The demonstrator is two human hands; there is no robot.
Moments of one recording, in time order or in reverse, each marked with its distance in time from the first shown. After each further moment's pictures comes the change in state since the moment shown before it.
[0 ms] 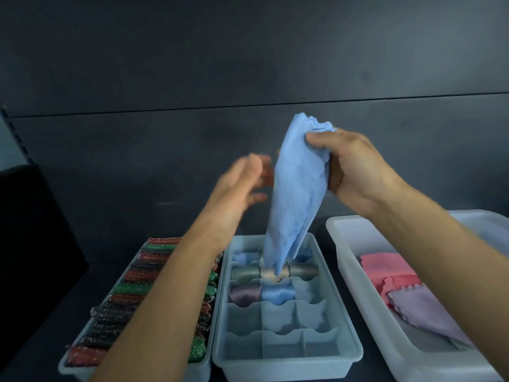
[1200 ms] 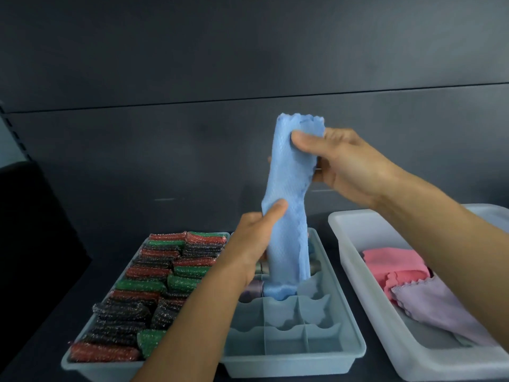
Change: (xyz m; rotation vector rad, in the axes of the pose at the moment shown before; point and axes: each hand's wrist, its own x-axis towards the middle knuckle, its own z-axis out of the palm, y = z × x) left_hand -0.018 -0.050 0.032 0.002 0.107 -0.505; right_hand 0.004 0.005 -0.004 -0.198 -0.231 -0.041
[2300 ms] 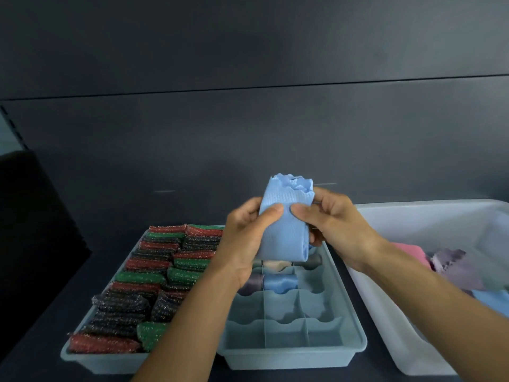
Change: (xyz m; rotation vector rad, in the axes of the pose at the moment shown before) left_hand -0.011 -0.013 -0.009 -0.198 0.003 0.237; right_hand -0.034 0.093 0.013 -0.049 0.118 0.067
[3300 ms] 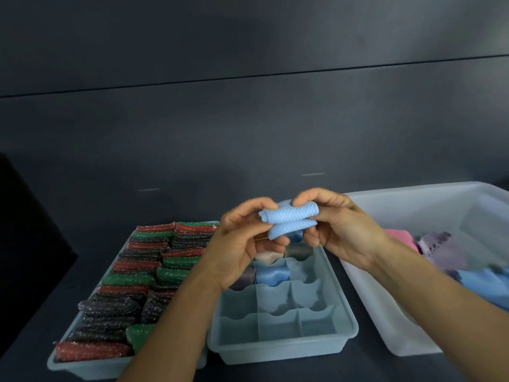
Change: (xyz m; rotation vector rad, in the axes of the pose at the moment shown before) left_hand -0.005 -0.006 -0.005 -0.188 -0.294 -0.004; right_hand -0.015 0.004 -0.015 0.416 -0.093 0.105
